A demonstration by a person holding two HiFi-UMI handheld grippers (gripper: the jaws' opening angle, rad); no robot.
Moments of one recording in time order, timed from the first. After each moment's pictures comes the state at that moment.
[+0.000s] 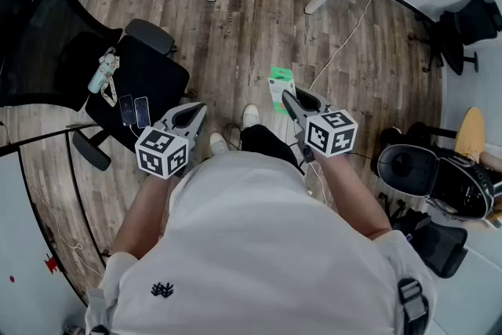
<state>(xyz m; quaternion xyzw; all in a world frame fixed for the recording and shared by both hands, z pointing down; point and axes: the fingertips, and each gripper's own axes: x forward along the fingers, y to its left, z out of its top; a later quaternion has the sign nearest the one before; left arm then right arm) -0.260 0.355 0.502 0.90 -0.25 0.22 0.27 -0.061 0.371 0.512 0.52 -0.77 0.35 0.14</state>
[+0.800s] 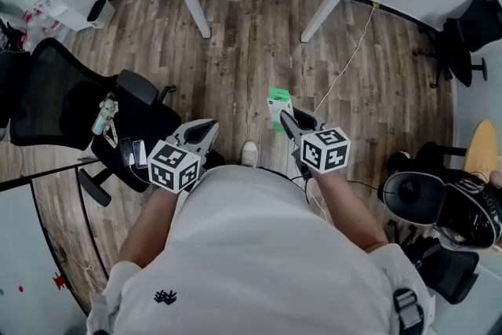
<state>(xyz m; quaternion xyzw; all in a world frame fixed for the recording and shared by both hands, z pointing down) -0.123 0.296 0.489 0.92 -0.23 0.24 0.22 0.044 0.314 0.529 0.52 -0.77 0.35 0.11</state>
